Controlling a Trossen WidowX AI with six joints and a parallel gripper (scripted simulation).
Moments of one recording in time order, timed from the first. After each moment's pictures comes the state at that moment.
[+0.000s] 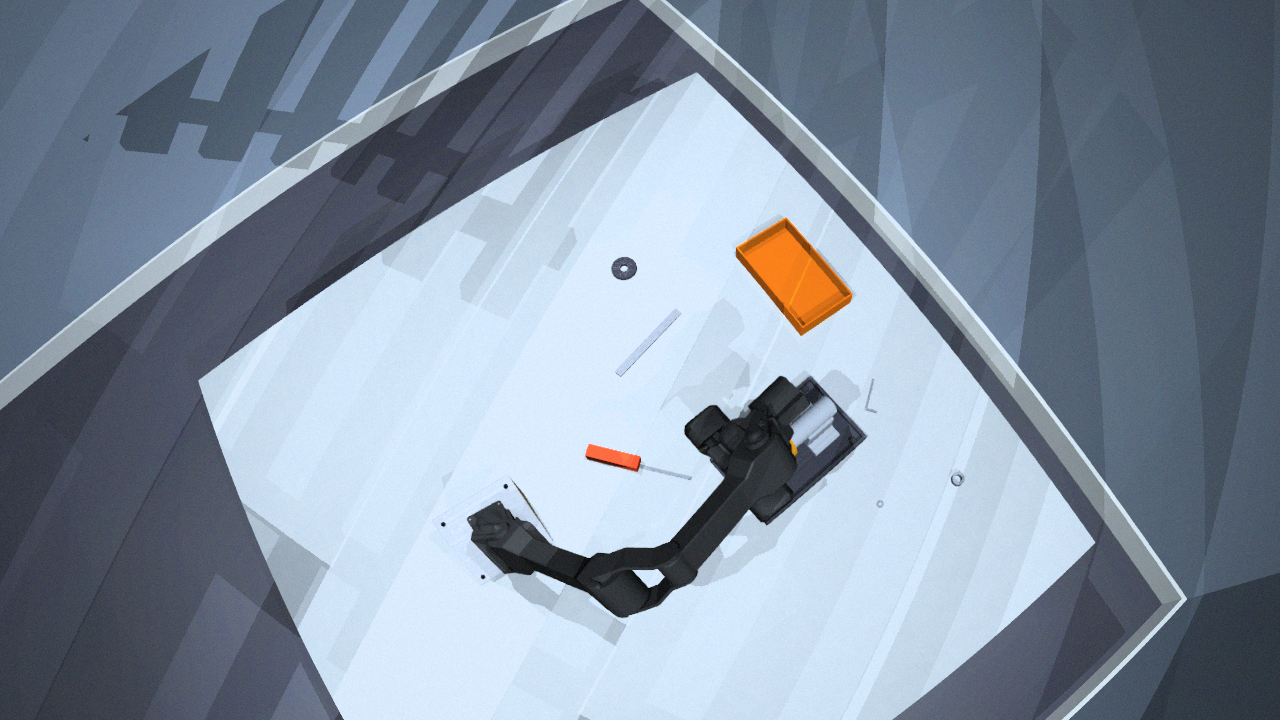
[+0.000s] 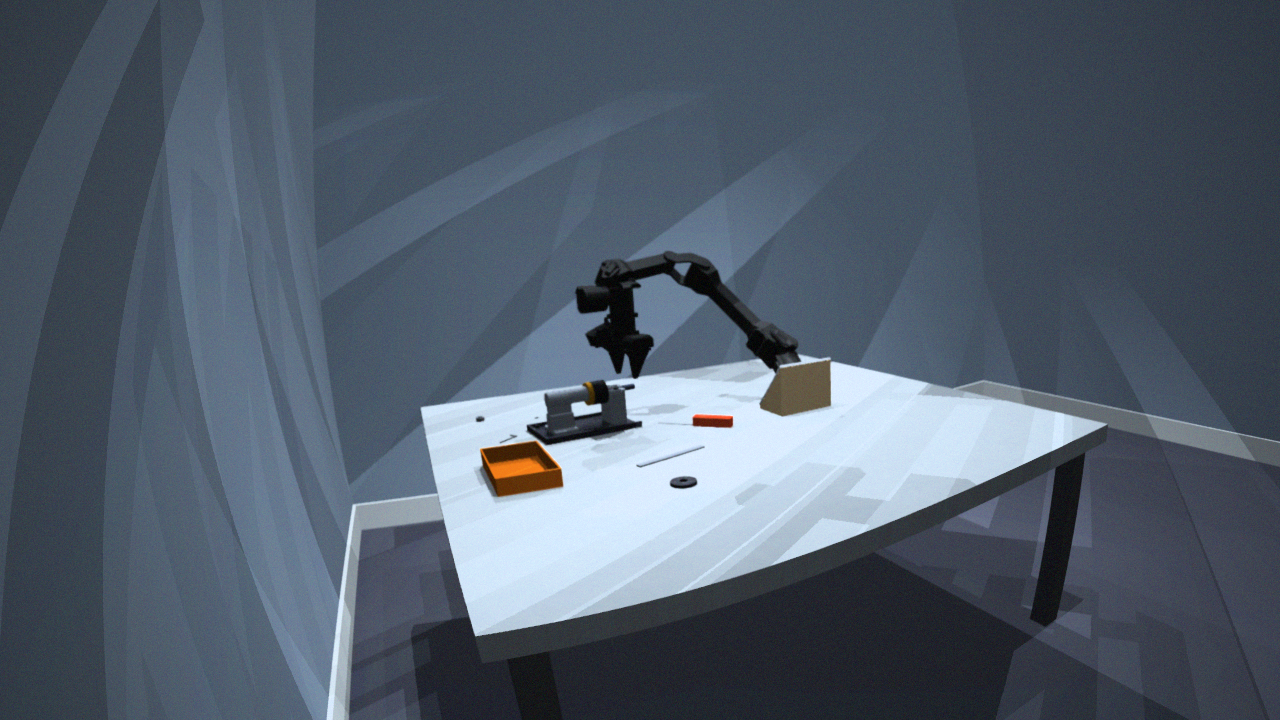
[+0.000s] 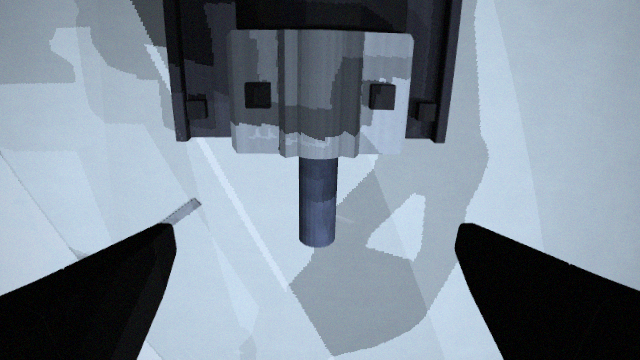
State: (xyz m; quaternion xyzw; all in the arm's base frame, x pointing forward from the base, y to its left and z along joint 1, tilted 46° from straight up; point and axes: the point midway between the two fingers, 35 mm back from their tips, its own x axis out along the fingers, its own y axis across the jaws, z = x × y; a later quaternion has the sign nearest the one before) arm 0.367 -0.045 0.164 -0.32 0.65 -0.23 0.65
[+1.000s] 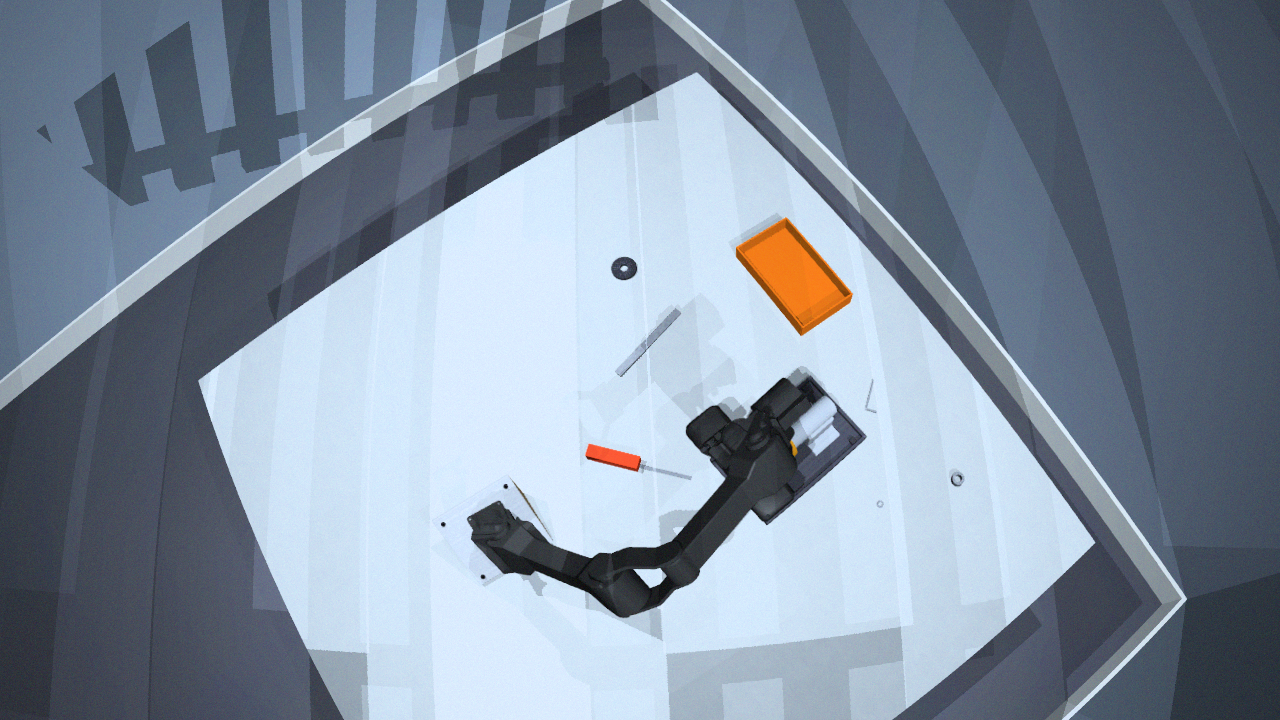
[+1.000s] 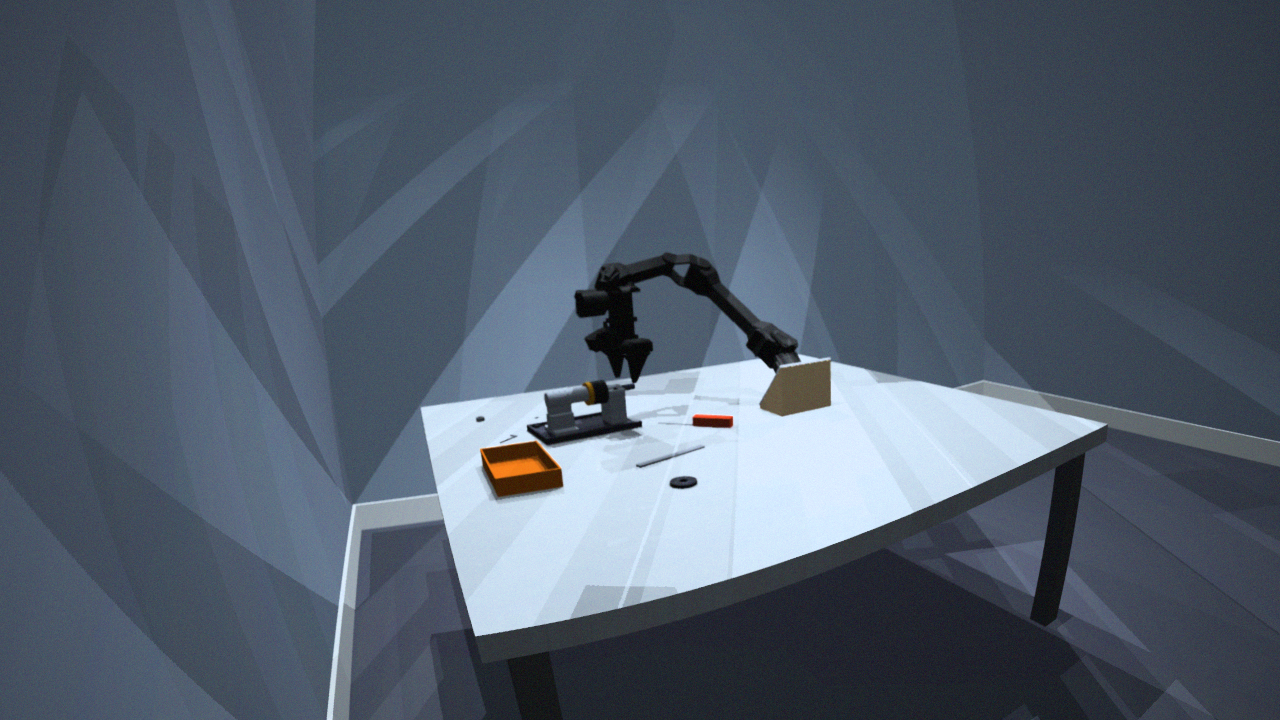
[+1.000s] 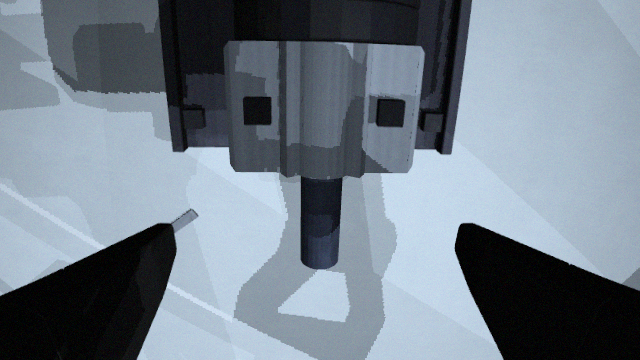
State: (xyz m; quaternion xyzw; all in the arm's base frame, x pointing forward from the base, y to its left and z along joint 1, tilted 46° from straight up) arm 0.370 -0.051 0.157 -0.32 0.65 -0.23 0.65
